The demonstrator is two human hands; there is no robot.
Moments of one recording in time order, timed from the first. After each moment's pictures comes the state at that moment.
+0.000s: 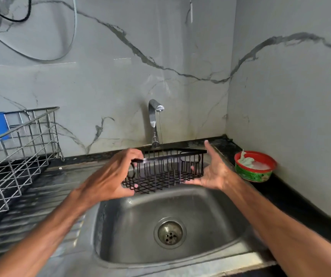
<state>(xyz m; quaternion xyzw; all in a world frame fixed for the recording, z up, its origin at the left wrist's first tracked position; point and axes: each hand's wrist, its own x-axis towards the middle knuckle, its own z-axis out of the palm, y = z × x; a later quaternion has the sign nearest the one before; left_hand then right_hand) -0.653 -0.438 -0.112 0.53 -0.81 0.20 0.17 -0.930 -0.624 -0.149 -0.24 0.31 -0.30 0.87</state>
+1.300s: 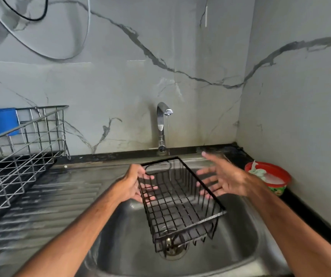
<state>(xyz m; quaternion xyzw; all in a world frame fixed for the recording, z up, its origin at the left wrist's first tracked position) -0.674 -0.506 -0.145 0.71 -0.21 -0.48 0.46 -0.955 -0.645 -0.132 -0.60 0.41 -0.13 0.67</state>
